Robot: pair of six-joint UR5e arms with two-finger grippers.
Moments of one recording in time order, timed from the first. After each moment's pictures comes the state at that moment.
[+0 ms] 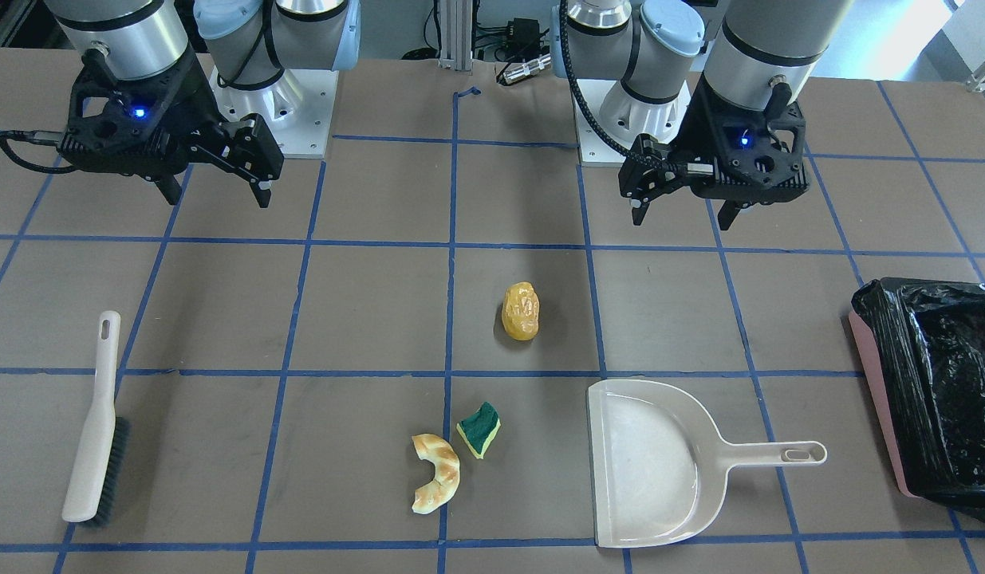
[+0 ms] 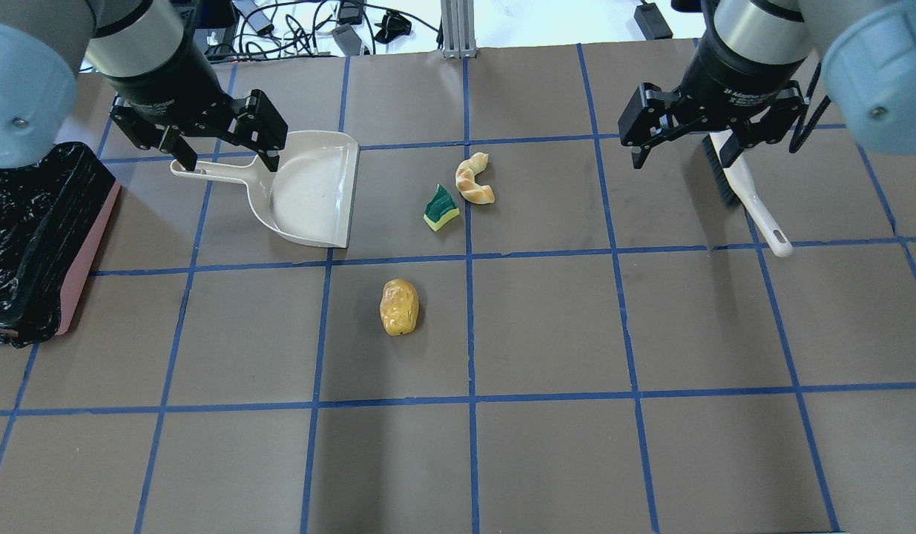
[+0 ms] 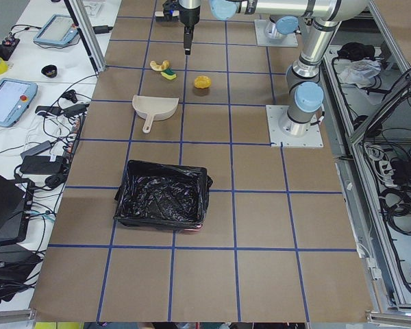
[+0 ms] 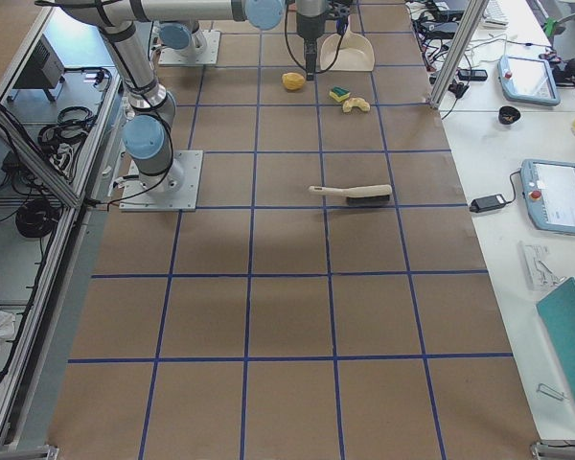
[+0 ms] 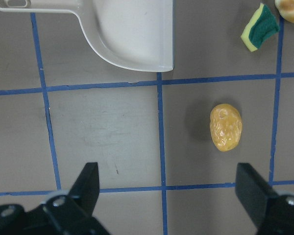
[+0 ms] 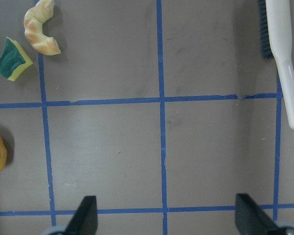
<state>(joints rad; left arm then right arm) -1.58 -1.59 -1.54 -1.53 1.59 0.05 1.58 -1.60 1.59 -1.61 -1.55 0.04</state>
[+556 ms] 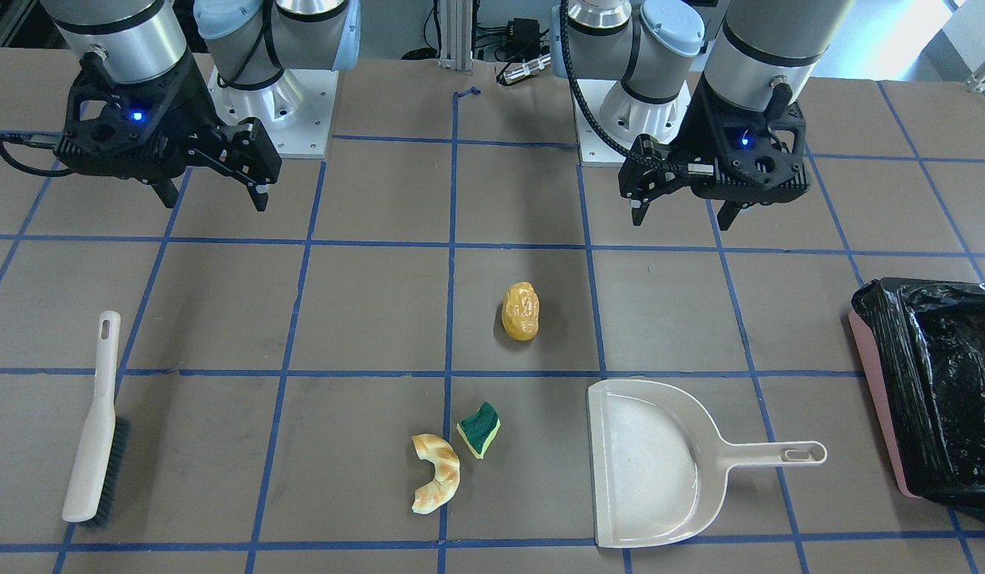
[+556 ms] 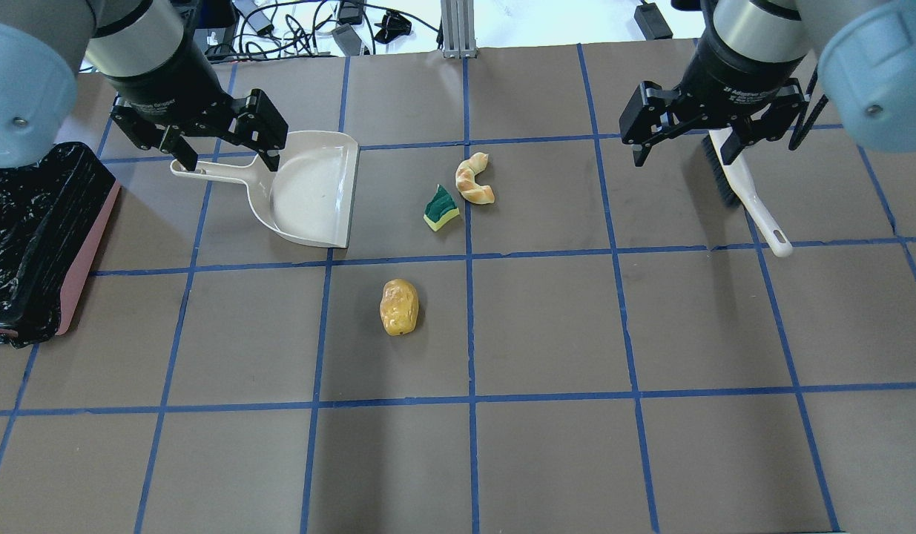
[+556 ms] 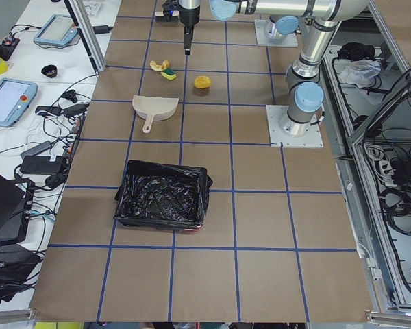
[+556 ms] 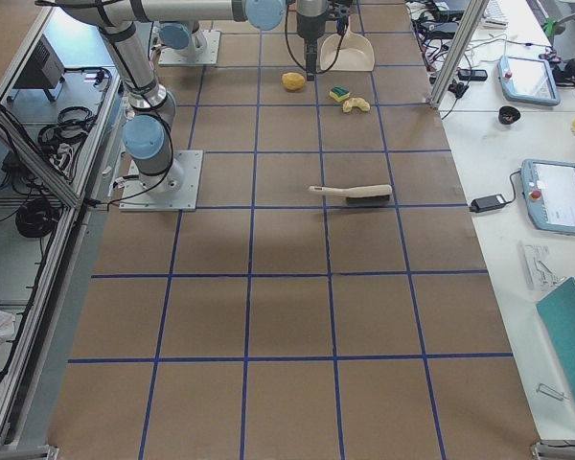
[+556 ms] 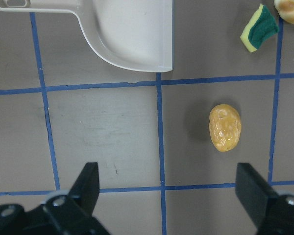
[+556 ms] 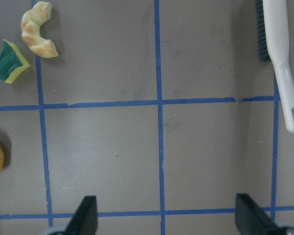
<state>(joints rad) -1.57 -1.59 -1.54 -1.53 1.58 0.04 1.58 -1.59 1.58 -1.62 -1.56 0.04</state>
